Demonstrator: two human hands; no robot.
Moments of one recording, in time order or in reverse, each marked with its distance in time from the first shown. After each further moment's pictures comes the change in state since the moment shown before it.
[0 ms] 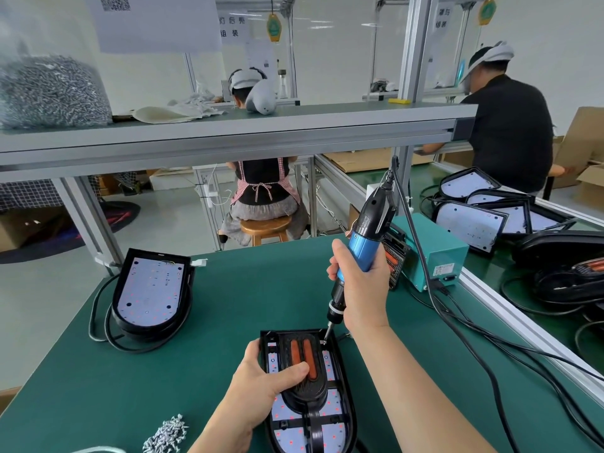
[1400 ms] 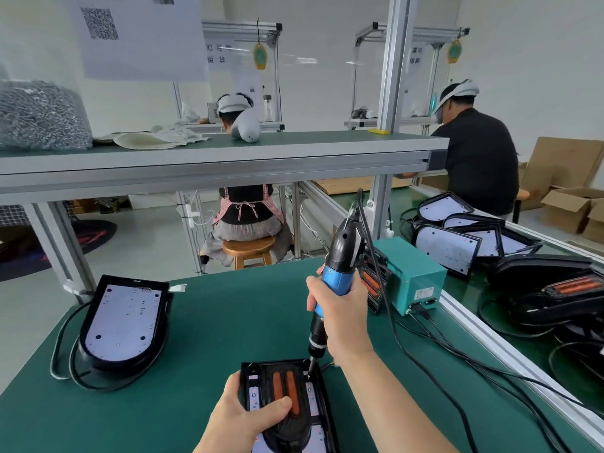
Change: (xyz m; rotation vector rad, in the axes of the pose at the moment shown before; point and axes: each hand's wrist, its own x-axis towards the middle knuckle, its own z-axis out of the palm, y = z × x) left_hand 0.017 -0.012 -0.008 0.032 -0.032 0.050; right_hand 0.002 -0.004 0.001 -0.112 -0.128 0.036
